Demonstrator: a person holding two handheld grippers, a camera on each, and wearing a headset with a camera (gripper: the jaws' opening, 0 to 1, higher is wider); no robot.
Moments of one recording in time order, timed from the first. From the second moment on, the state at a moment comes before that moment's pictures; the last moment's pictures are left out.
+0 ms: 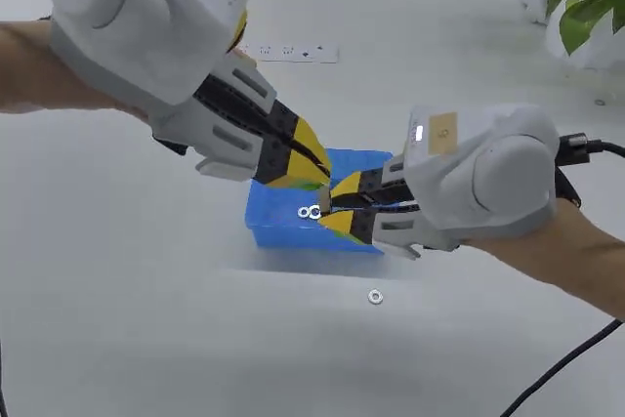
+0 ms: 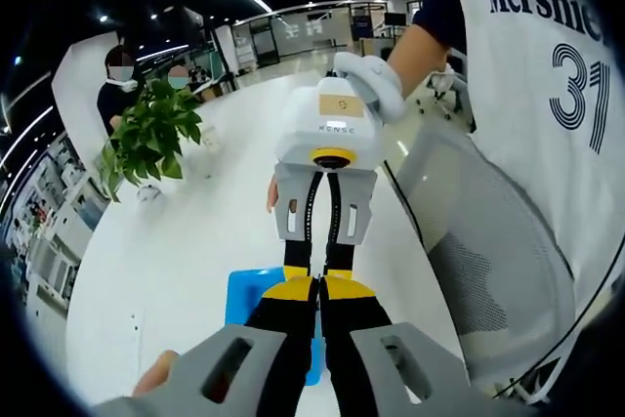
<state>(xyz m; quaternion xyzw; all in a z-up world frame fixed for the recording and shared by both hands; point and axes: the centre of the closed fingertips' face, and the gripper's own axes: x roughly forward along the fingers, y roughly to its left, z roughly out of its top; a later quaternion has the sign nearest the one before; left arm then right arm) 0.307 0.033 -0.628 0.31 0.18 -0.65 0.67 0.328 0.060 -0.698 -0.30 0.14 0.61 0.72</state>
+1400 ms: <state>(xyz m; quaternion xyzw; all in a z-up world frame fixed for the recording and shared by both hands) 0.378 0.028 -0.708 0.29 0.24 -0.66 0.65 0.383 0.051 -0.774 -0.29 0.21 0.61 0.71</state>
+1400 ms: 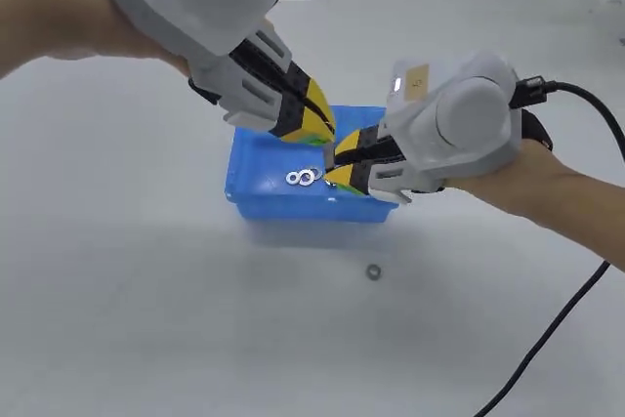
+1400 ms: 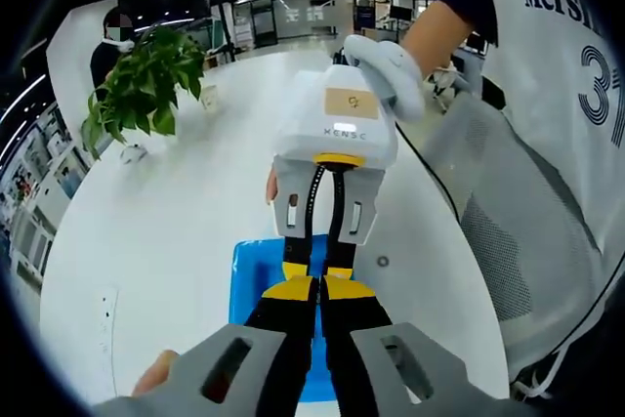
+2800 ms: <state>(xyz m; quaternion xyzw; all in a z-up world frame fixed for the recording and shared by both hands) 0.339 0.010 -0.642 0.30 0.17 -0.67 0.66 0.356 0.044 -0.707 -0.22 0.16 0.61 0.74</state>
